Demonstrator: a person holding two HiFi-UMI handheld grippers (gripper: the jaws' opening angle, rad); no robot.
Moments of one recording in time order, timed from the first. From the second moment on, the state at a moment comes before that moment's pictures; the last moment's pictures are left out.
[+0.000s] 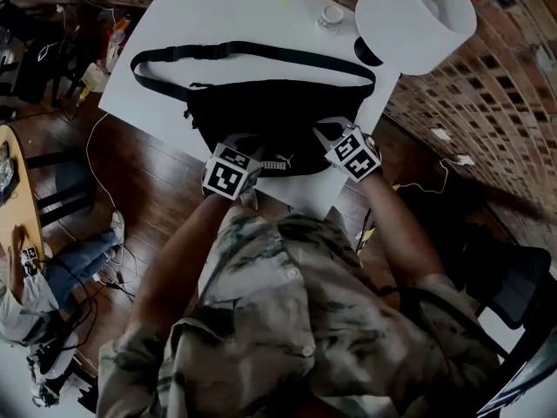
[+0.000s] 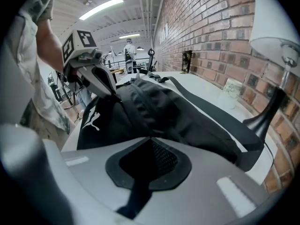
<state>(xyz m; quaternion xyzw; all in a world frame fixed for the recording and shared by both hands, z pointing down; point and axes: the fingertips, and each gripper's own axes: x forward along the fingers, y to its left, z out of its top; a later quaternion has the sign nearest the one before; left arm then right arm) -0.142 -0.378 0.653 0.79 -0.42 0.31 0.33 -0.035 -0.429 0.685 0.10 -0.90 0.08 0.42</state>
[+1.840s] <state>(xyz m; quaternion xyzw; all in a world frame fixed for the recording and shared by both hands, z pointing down) -0.194 -0.172 0.510 0.79 -0.54 0.18 0.22 0.052 -0.244 0.539 0.23 -0.93 0.05 0.27</state>
